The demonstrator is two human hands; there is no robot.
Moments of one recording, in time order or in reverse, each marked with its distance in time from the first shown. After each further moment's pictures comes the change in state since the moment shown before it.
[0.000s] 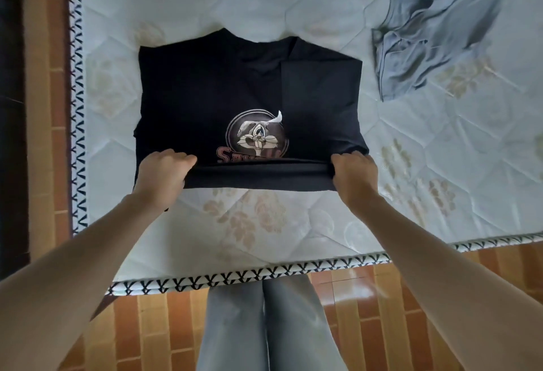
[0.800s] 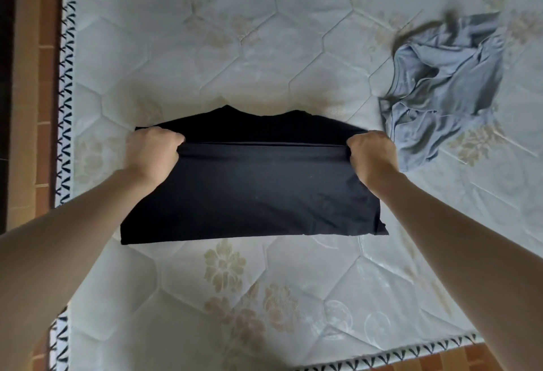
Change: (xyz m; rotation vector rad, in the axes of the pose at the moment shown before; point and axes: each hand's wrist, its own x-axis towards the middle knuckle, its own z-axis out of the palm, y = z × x) left_hand 0.191 -0.096 -0.021 0.037 0.065 -0.136; right_hand 0.187 0.020 -0.088 -0.142 -0.010 0.087
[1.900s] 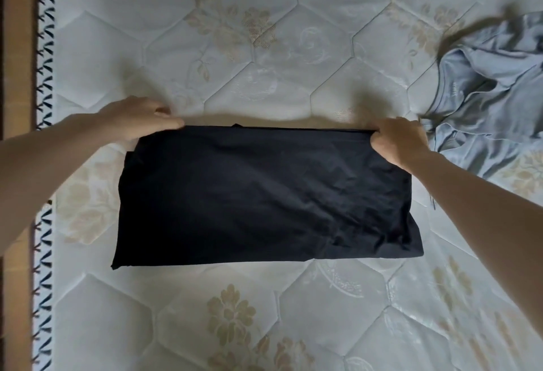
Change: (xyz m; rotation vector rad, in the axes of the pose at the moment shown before) left_hand 0.124 -0.074 0.009 -0.355 -0.619 -0.287; right_hand 0.123 0.010 0.009 0.191 -0.104 0.059
